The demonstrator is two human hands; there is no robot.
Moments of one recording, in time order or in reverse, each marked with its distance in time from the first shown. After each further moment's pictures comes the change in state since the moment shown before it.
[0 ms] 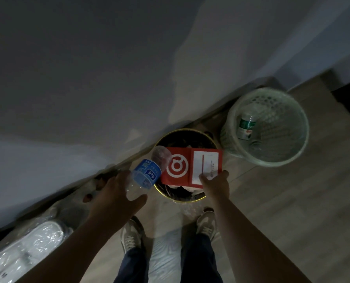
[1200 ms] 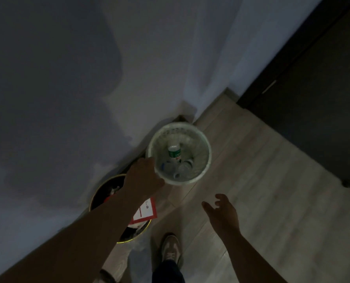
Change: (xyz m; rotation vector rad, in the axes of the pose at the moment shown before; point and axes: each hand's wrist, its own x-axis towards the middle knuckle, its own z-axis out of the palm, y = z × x) left_hand 0.036 0.318 0.041 0.341 -0.132 0.442; right_hand -0.031 0.060 -0.262 0.143 0.111 -0.021
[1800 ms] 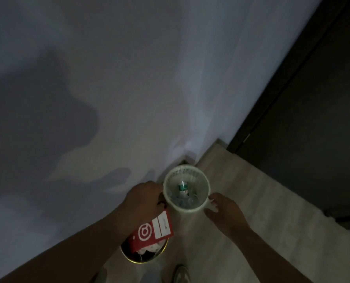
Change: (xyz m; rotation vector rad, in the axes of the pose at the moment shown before) left_hand -0.202 0.022 -0.195 0.172 0.101 0.342; right_hand -0.194 -0.126 -0.098 -0.336 0.054 -0.463
